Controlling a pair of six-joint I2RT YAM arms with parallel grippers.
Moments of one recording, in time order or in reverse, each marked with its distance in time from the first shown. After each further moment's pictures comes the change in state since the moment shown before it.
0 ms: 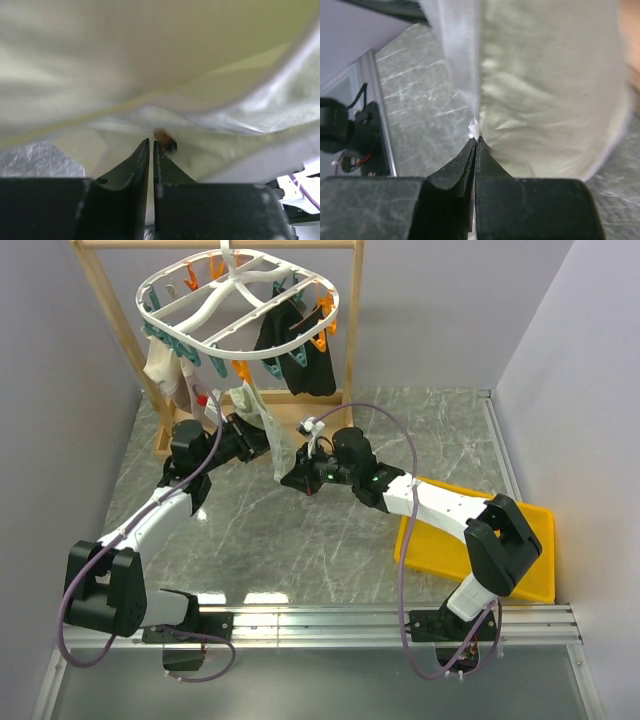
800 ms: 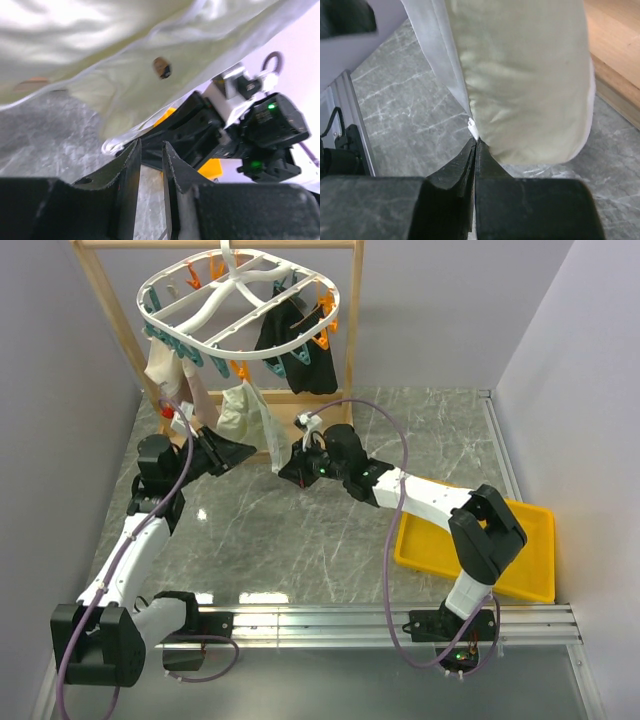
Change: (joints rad) left arm 0.163 -0.266 -0.069 -0.278 0.032 0.183; right arm -0.002 0.091 0.067 0.001 0.124 0.047
